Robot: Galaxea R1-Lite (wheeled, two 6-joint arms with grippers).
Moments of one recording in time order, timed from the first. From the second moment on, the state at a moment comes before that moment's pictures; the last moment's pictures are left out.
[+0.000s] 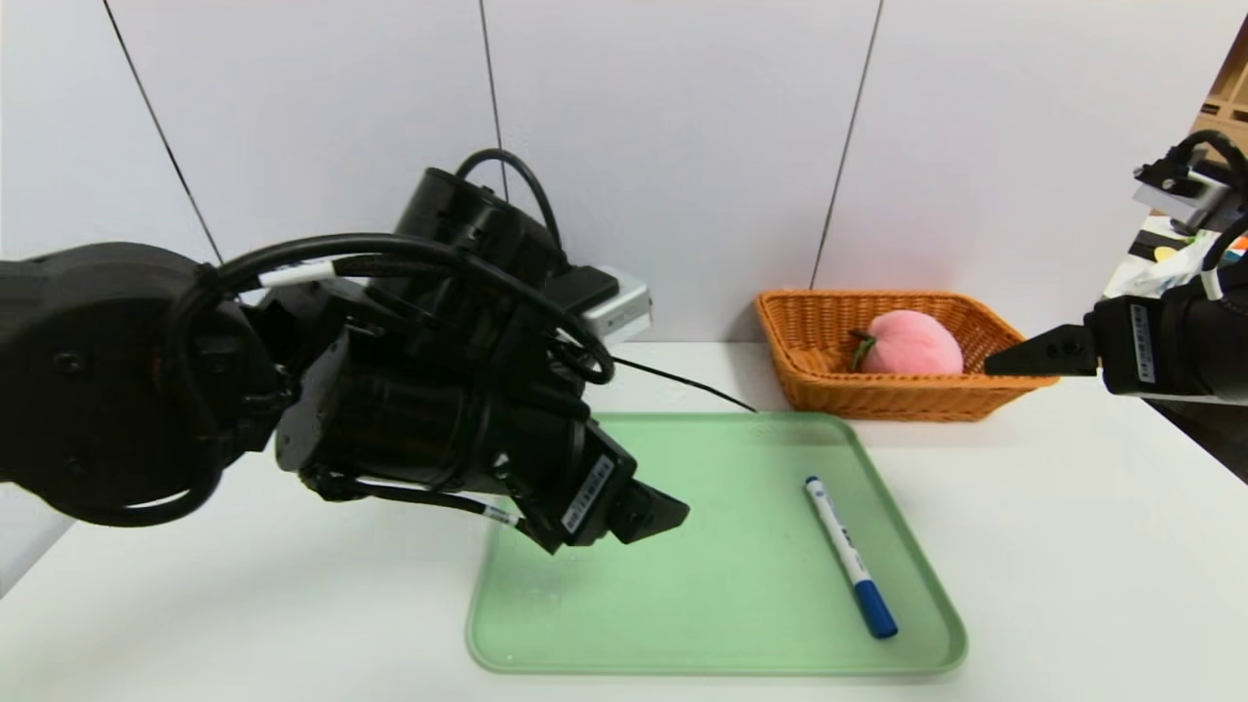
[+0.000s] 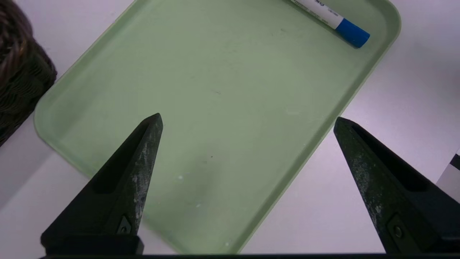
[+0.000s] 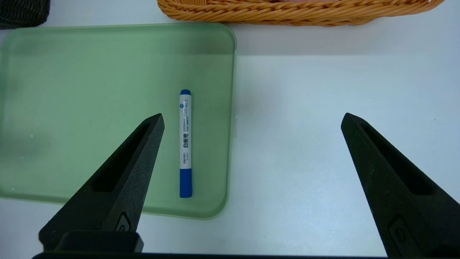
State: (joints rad) left arm -0.79 1.68 -1.28 0.24 -0.12 0.05; right arm 0.19 1.41 -1.29 0.60 -0.02 0.18
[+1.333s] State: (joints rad) left arm -1.08 2.21 -1.82 0.28 0.22 -0.32; right arm 0.19 1.42 -1.21 0.59 -0.02 0.20
